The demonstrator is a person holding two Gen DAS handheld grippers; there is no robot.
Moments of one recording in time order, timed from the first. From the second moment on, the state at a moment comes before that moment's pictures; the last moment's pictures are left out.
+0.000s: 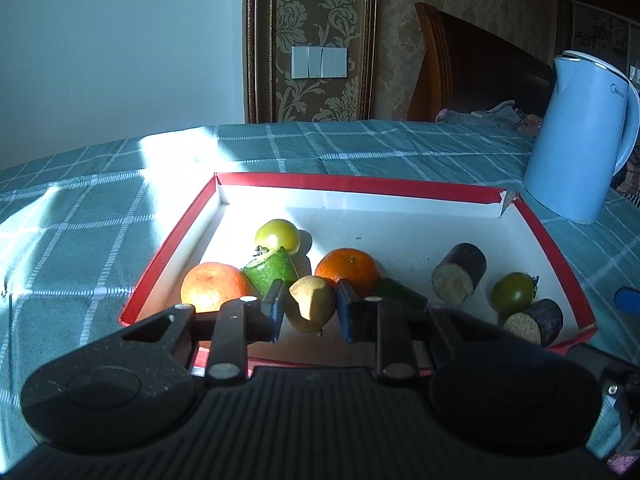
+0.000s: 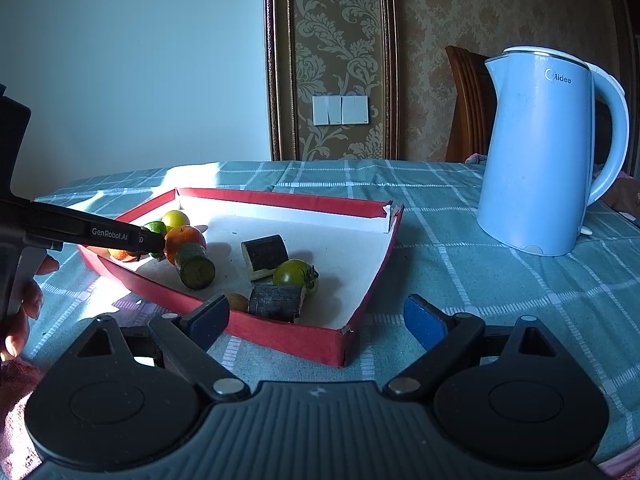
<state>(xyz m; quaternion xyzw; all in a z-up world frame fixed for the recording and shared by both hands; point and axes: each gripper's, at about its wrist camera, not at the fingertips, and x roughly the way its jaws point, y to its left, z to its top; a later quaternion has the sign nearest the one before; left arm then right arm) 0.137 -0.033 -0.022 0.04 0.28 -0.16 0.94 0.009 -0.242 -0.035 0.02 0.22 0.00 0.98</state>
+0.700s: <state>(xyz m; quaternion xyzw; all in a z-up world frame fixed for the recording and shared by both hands) 0.130 -0.030 -0.029 0.05 0.29 -0.16 0.94 0.012 -0.240 -0.037 0.01 0.23 0.00 0.97</state>
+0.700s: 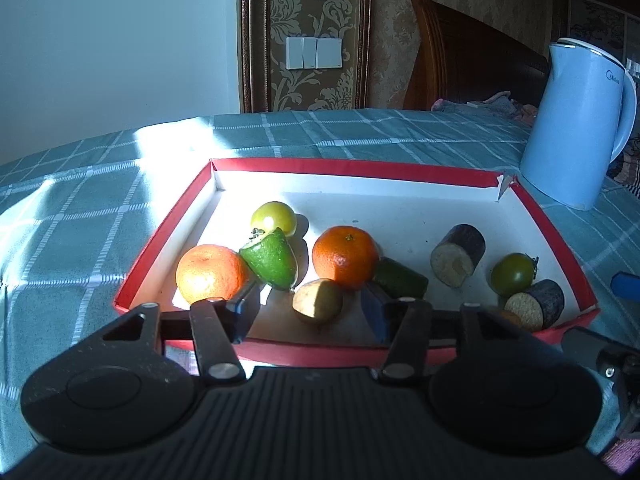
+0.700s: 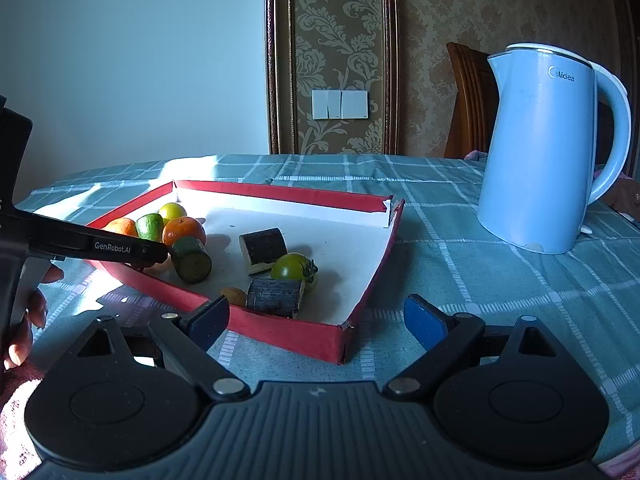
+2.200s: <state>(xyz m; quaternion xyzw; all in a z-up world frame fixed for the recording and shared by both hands) 0.015 0.002 -0.008 0.04 0.27 -0.05 0.96 0.006 -0.202 -0.030 0.01 0.26 -0.02 0.96</state>
